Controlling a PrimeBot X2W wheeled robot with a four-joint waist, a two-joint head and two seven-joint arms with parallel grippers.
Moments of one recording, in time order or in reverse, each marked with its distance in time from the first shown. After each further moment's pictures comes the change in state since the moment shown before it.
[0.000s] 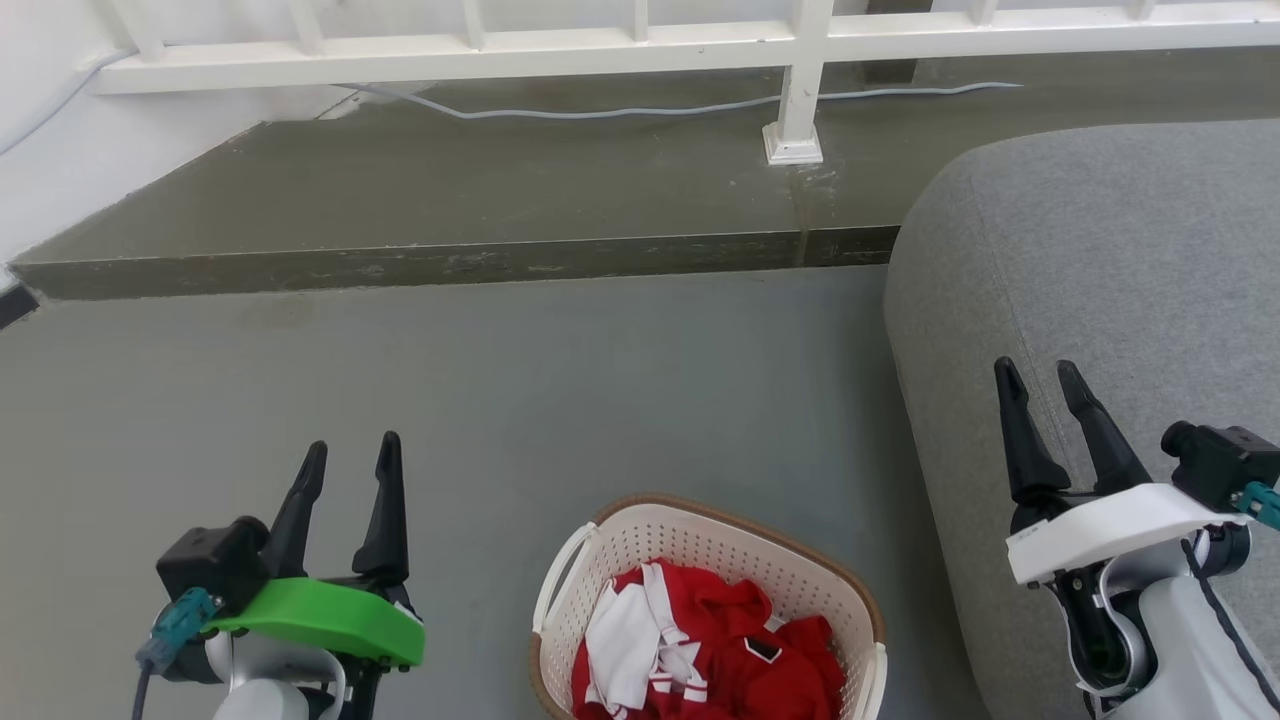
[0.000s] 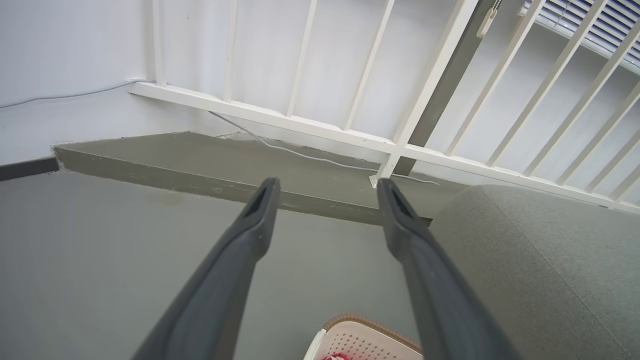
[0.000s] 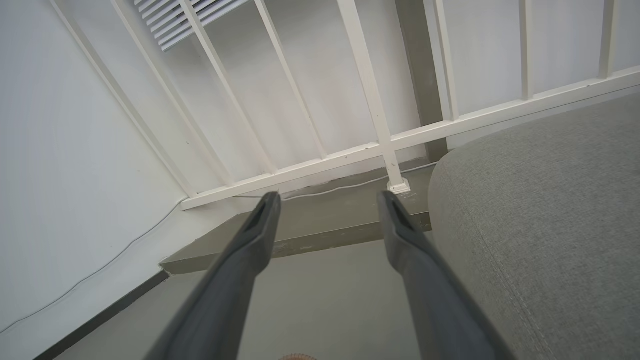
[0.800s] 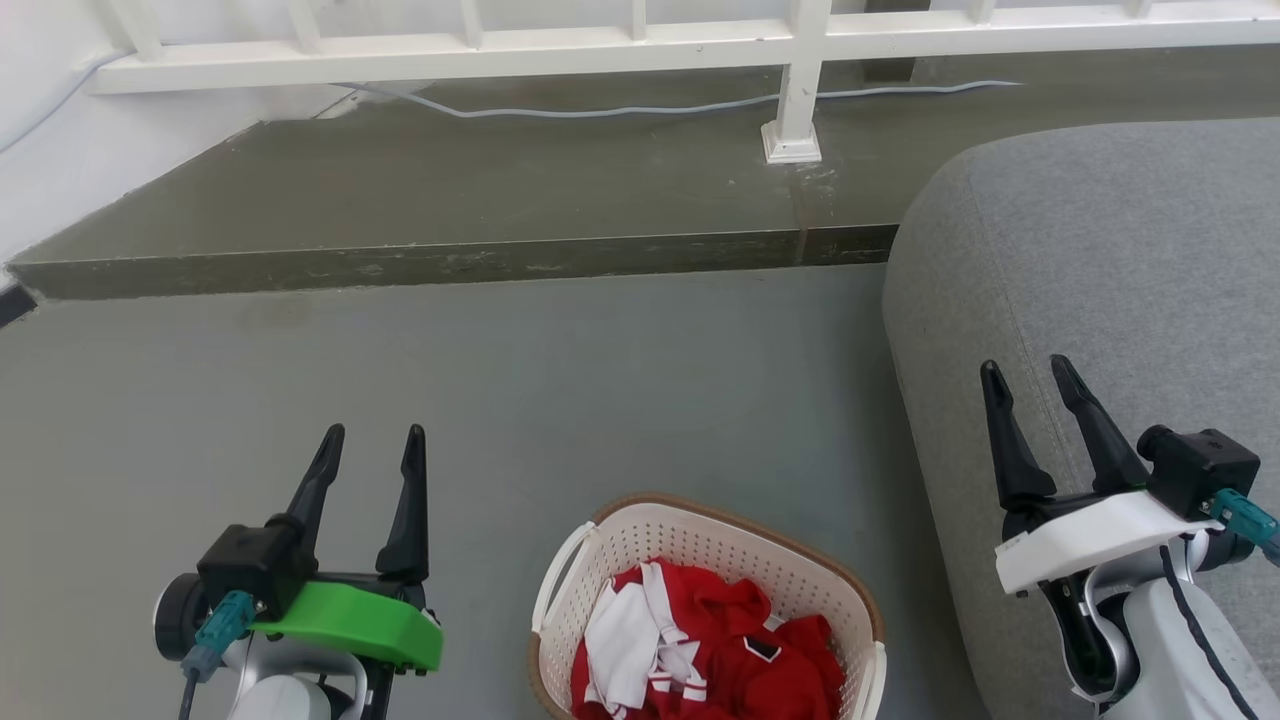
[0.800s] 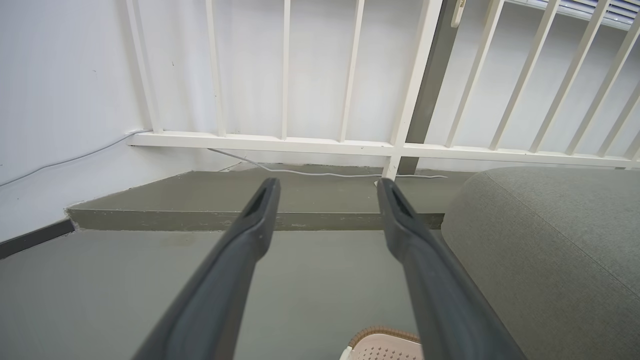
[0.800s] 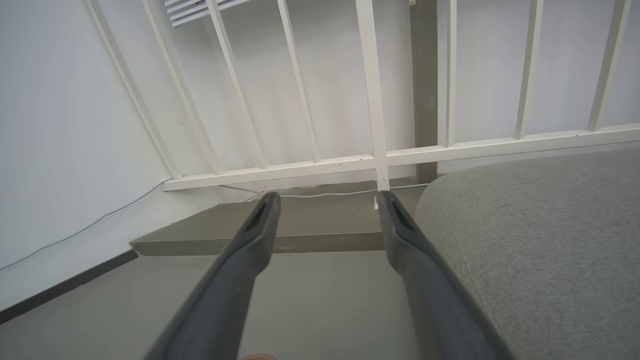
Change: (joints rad) left arm 0.000 -0.001 -0.025 -0.027 0.187 0.000 -0.046; right arm 0.000 0.015 -0.008 0.004 -0.195 0.009 -0.048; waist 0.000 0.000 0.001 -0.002
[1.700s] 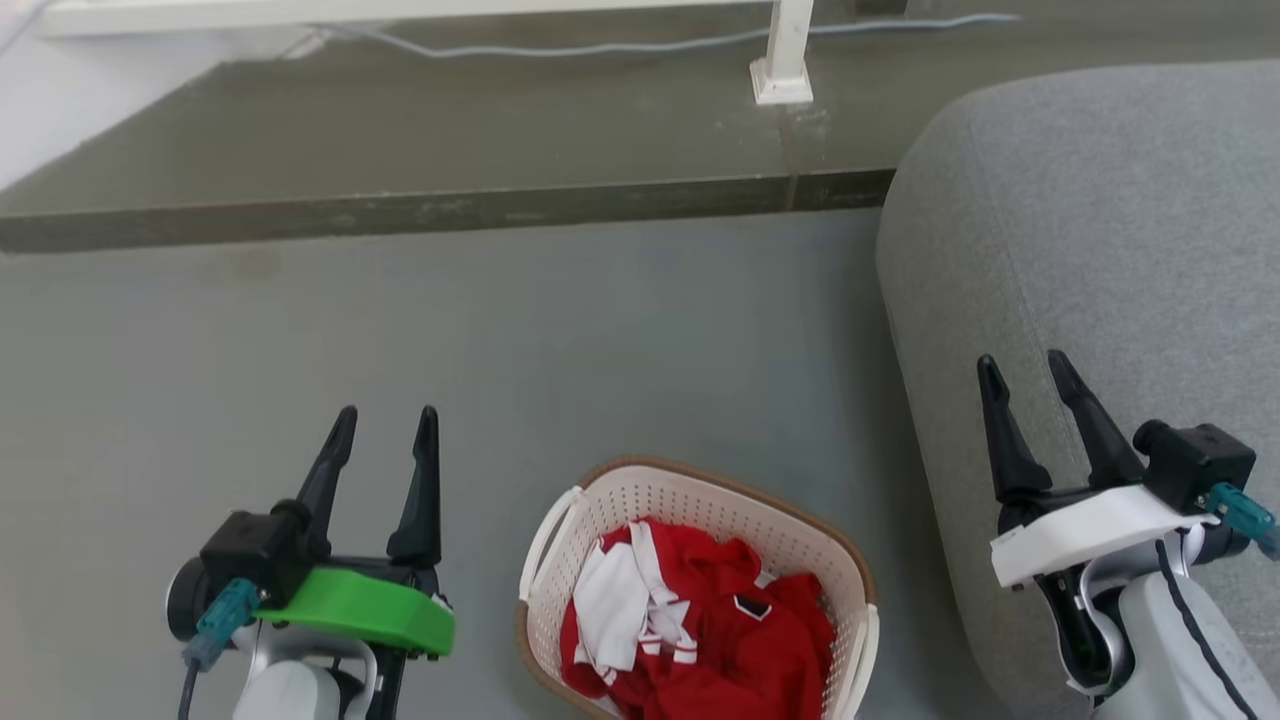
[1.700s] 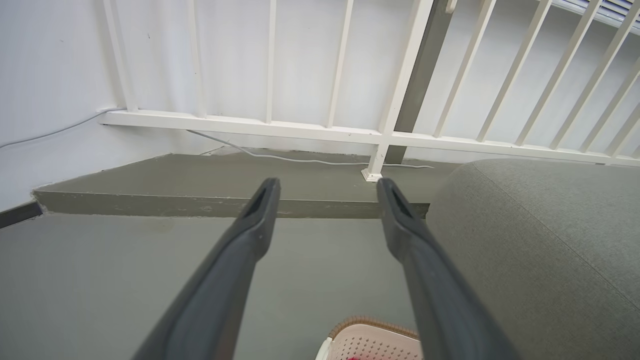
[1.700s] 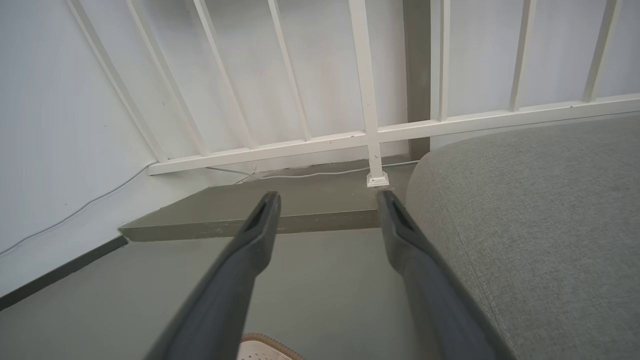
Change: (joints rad) left arm -0.011 0.000 -0.028 -0.026 -0.039 0.009 0.000; right arm -0.007 0.013 -0.006 0.009 -0.011 0.000 0.000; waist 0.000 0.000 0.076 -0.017
